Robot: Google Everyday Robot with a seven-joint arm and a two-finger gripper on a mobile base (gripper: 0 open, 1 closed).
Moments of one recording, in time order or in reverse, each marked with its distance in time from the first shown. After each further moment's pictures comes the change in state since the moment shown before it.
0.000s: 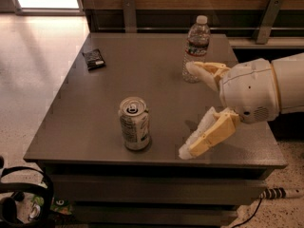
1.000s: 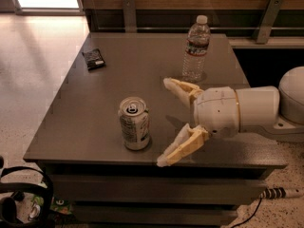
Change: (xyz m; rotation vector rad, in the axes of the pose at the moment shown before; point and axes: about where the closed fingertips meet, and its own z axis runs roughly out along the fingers) arm 0.023 0.003 0.059 -0.056 -0.219 -0.016
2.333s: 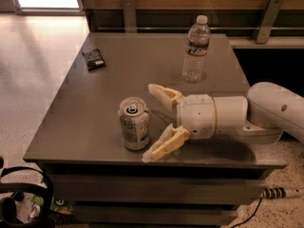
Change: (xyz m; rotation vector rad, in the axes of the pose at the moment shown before) arm 0.017 -0.012 0.040 -0.063 -0.170 0.071
